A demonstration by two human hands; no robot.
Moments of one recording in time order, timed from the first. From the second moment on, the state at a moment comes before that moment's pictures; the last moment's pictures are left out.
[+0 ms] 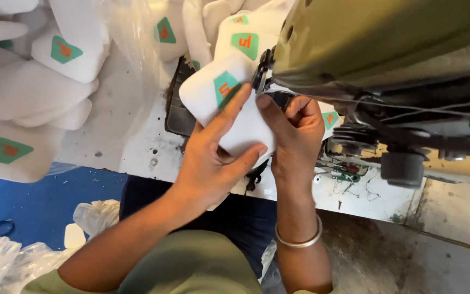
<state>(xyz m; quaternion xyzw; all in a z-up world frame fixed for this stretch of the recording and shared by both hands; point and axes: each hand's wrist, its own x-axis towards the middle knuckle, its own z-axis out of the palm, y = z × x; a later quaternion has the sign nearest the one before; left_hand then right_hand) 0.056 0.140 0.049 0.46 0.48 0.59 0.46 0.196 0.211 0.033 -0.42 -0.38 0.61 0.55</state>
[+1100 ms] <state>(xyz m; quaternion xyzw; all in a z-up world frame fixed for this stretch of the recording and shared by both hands) -0.042 0.249 0.070 0.55 0.32 0.37 0.68 0.160 0.188 0.037 -0.46 -0.31 0.59 0.59</state>
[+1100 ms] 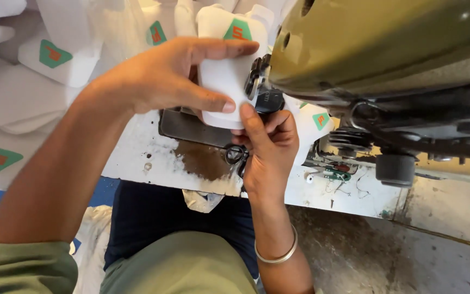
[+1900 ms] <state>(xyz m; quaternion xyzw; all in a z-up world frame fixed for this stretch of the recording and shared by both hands) 0.036 0.114 0.020 0.34 0.51 0.63 0.47 0.172 0.188 0.042 -0.48 -0.34 0.59 0.55</state>
